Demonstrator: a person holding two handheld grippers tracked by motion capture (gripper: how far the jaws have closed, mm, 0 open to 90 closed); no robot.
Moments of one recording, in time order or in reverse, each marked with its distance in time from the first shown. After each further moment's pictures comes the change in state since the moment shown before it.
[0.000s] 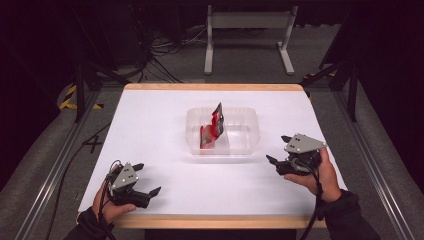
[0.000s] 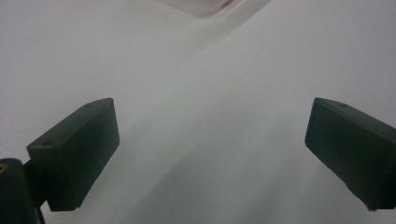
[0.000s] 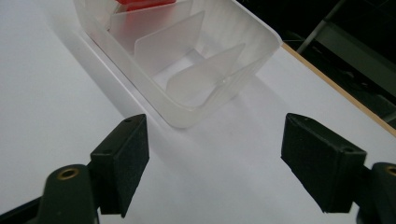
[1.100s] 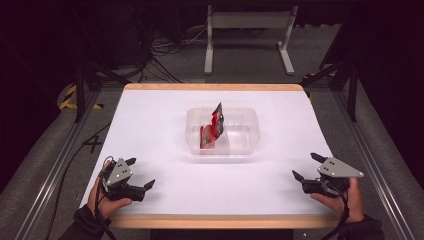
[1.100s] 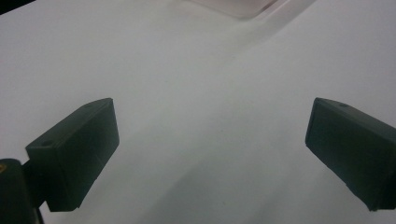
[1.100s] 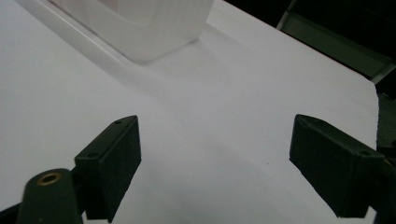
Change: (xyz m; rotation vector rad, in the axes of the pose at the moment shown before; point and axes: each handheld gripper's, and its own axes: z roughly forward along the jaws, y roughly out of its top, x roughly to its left) left arm 0.016 -0.002 -0.004 -0.013 0.087 -0.017; right arm -0.011 -0.097 -0.030 -0.069 -0.100 0.118
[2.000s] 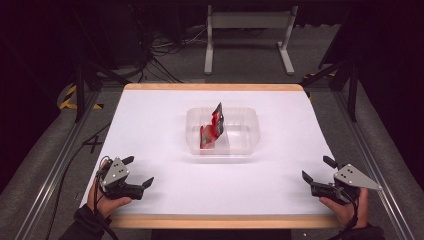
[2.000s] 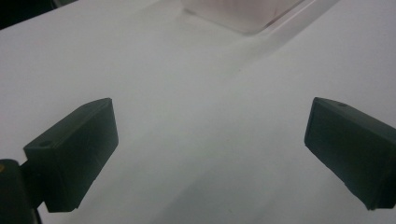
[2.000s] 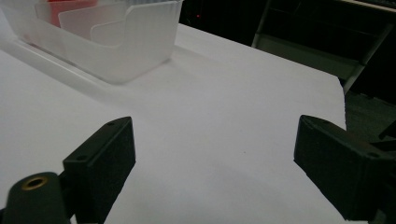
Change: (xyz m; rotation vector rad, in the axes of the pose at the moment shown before) left arm 0.003 -0.002 -0.005 -0.065 0.012 -0.016; right arm -0.006 -0.029 -0.015 -0.142 -0.086 0.139
